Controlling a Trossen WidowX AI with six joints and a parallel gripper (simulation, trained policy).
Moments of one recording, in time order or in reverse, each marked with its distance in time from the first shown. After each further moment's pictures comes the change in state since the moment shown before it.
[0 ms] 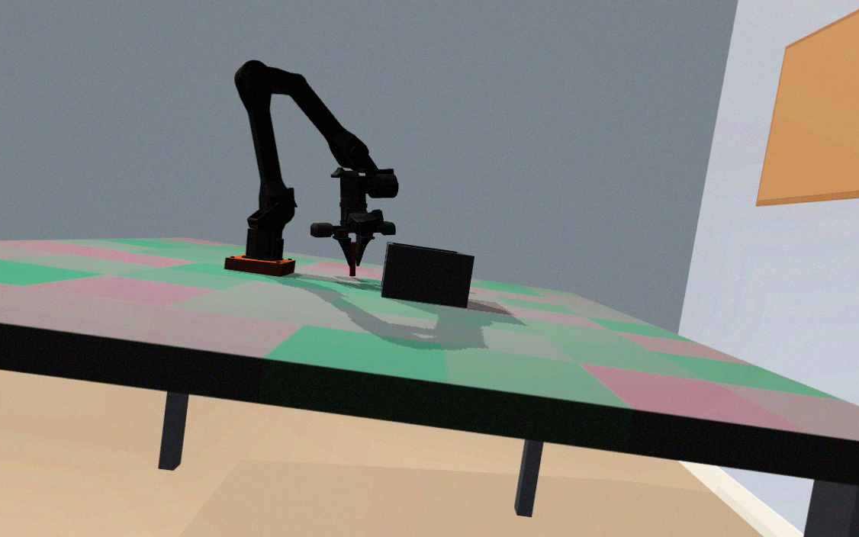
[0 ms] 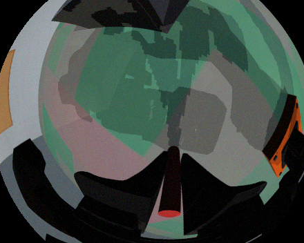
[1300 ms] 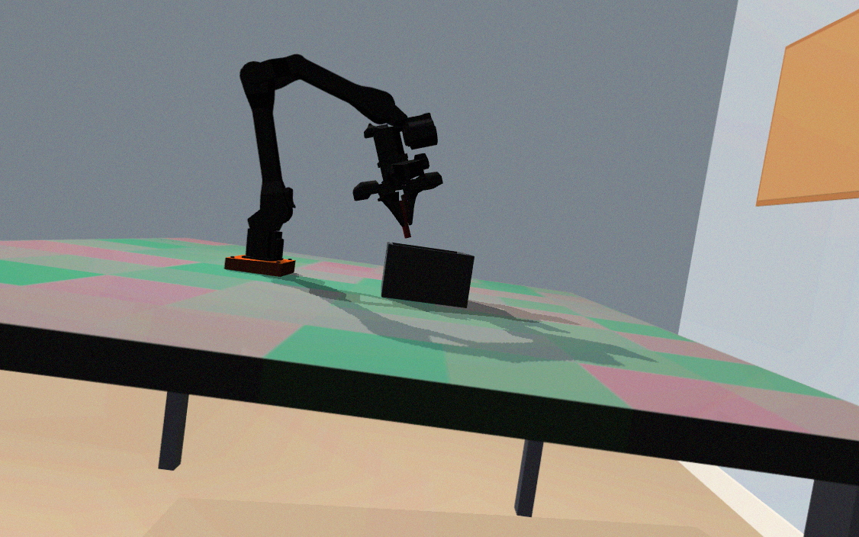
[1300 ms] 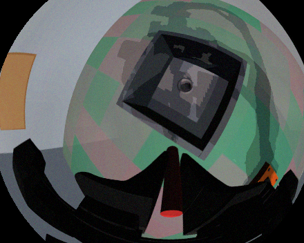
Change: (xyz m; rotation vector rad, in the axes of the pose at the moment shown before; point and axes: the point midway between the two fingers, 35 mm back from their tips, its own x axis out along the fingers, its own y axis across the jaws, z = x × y) arm -0.104 0.074 0.124 -0.024 -0.261 0.143
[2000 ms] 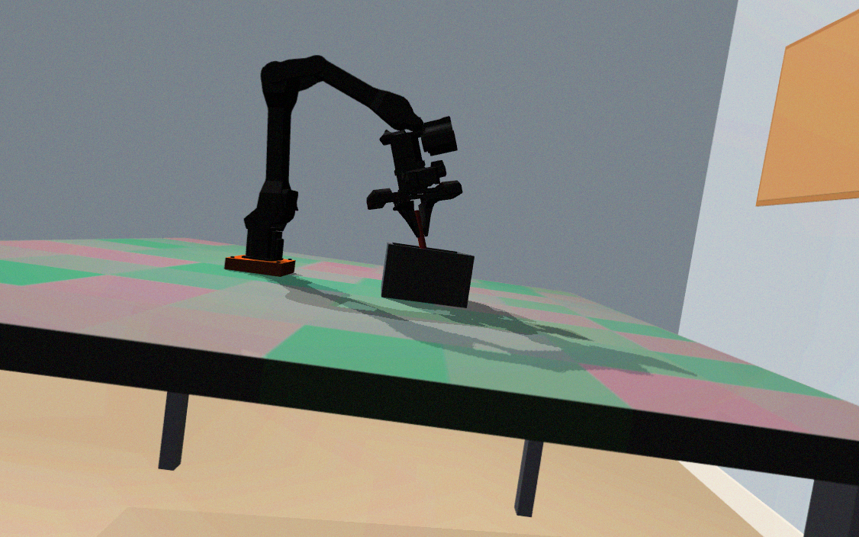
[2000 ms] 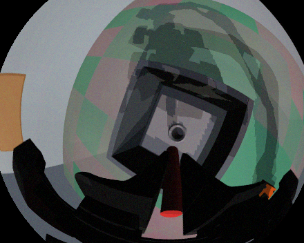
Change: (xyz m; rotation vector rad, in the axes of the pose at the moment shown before) arm 0.033 -0.001 0.070 0.096 -0.043 -0.048
